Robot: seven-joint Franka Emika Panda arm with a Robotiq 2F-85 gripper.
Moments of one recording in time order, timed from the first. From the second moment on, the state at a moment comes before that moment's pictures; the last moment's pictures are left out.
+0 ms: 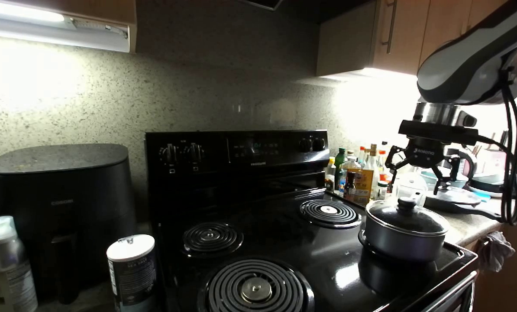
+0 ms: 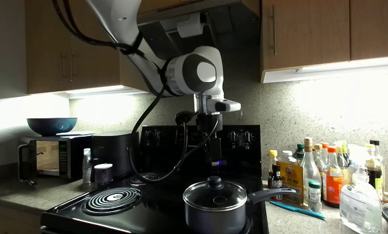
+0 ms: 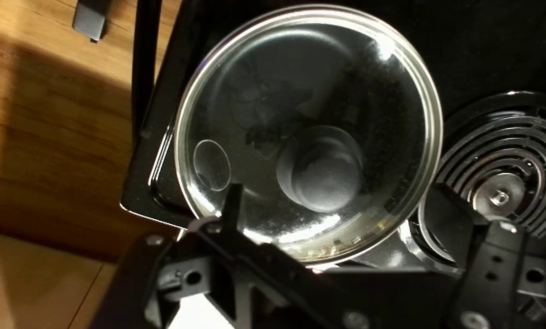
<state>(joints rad) -0.23 -0.12 -0.05 -2.29 0.04 2.26 0.79</state>
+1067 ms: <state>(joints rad) -0.18 0.01 -0.08 -2.18 0.03 2.12 0.83</state>
